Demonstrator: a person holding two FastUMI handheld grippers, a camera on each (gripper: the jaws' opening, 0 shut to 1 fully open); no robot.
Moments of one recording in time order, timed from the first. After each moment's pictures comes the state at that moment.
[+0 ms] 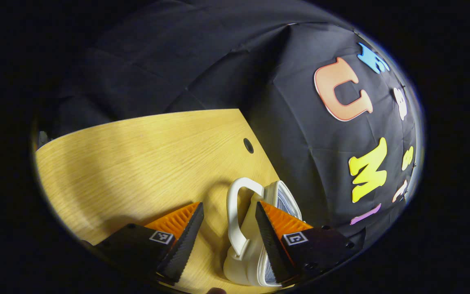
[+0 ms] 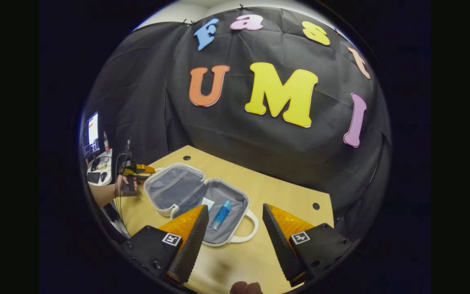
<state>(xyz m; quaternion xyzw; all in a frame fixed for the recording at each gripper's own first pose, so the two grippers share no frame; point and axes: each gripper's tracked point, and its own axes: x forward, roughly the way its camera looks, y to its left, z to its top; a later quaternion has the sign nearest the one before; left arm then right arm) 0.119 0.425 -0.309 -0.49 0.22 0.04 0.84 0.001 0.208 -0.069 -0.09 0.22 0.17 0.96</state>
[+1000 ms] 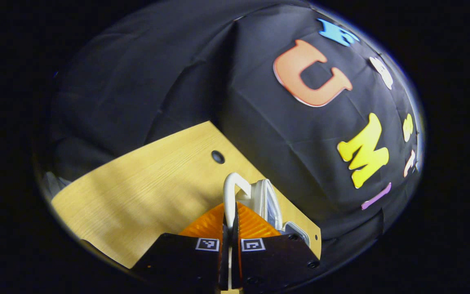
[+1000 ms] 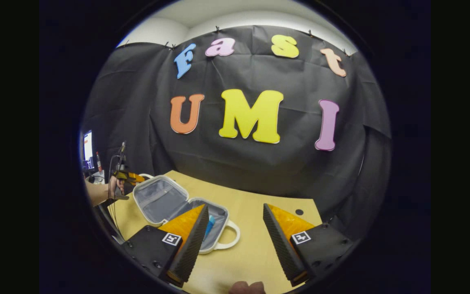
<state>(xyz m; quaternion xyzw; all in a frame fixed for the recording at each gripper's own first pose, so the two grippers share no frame) 0.134 0.393 -0.174 -0.36 0.20 0.03 0.91 -0.028 0.128 -0.023 -0.04 0.12 0.09 0.99</state>
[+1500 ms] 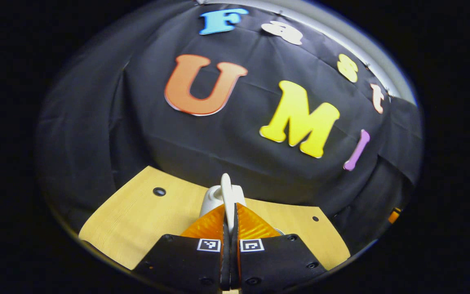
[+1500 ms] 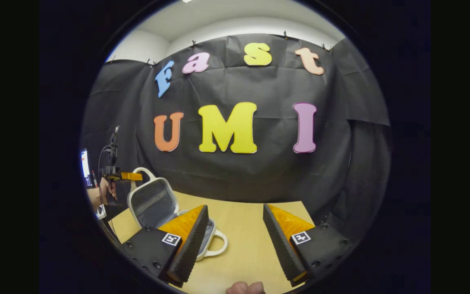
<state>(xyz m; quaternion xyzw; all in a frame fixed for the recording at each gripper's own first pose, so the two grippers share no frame) 0.116 0.214 -0.032 -0.14 0.14 -0.06 0.98 -0.031 0.068 0.008 0.02 0.08 0.04 1.00</state>
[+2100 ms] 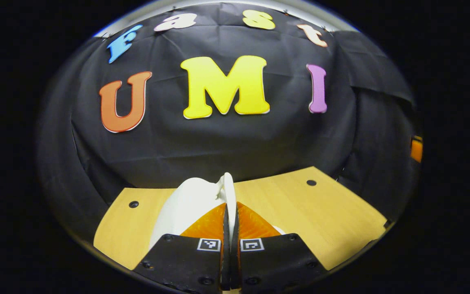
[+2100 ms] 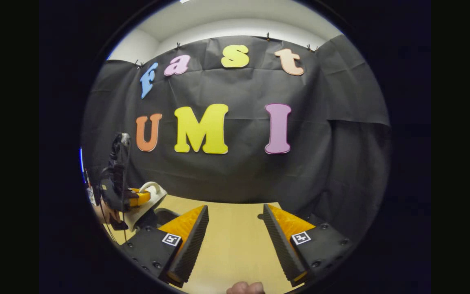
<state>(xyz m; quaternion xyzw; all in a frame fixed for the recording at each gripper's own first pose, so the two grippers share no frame) 0.113 0.019 -0.094 0.07 0.16 -0.10 0.98 -0.035 -0.038 0.003 0.00 0.09 -0.03 1.00</state>
